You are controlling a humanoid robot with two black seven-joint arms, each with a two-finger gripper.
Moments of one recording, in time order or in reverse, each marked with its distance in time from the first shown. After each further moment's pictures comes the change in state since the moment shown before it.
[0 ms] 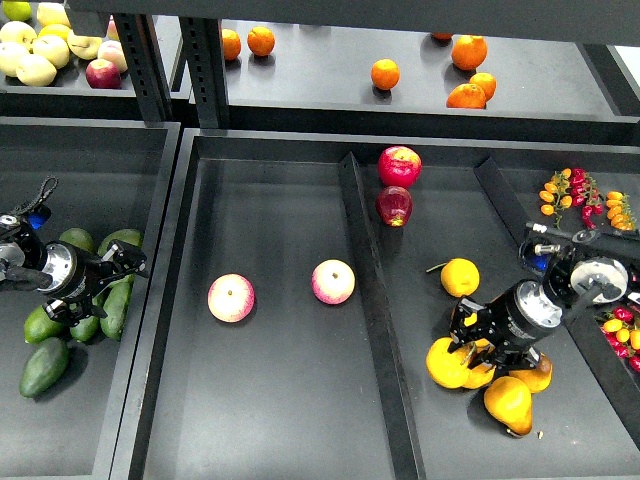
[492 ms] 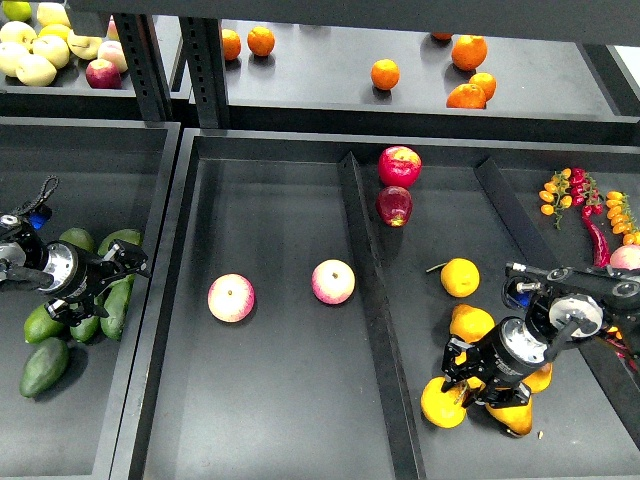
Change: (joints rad) left arm 0.002 0.000 -0.002 0.000 -0.002 0.000 0.000; right arm -0.076 0.055 0.003 -0.070 -0.022 0.000 0.000
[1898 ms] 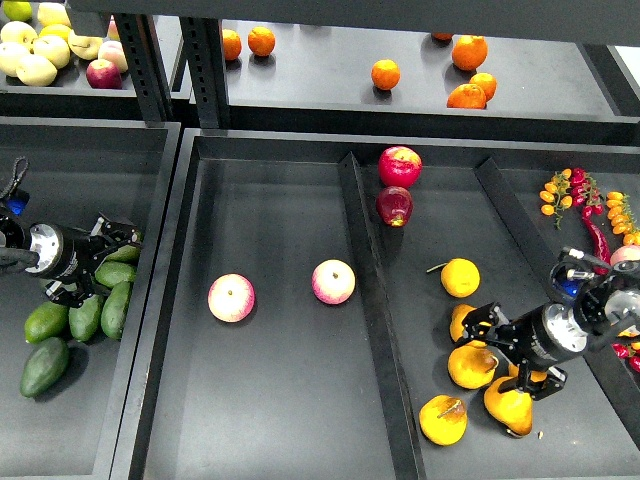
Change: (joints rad) left arm 0.009 0.030 -0.148 0.027 -0.127 0.000 0.000; right arm -0.054 -0.267 0.341 0.115 -0.087 0.000 0.000
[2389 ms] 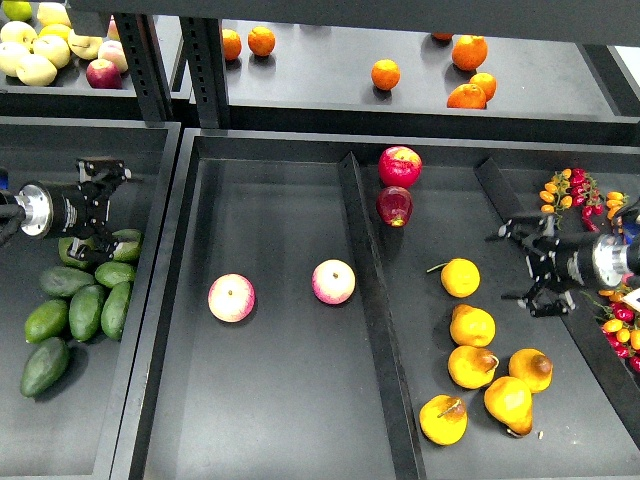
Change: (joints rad) left arm 0.048 -0.057 -0.418 0.048 -0.231 0.000 0.000; right arm -0.089 -0.006 0.468 -0.259 0.269 0.000 0.000
